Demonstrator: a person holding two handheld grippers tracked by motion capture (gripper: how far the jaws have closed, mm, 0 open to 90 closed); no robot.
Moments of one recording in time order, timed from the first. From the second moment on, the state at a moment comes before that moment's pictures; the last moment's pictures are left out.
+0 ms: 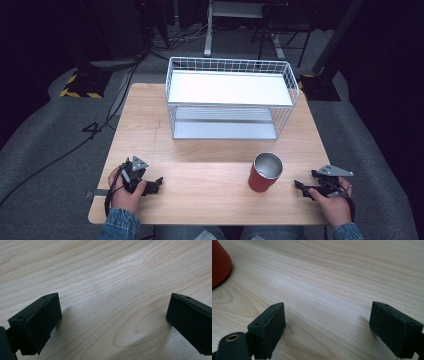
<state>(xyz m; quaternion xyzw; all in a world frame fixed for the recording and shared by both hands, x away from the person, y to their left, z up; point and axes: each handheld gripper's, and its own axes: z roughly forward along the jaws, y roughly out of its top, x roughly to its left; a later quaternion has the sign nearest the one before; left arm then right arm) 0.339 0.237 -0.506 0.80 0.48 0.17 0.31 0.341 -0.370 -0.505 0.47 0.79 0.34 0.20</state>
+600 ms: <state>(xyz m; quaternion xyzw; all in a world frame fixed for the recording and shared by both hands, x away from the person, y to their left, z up) 0.341 0.237 -0.506 0.80 0.48 0.17 0.31 0.341 -0.371 -0.504 0.47 0.78 0.35 0.20</state>
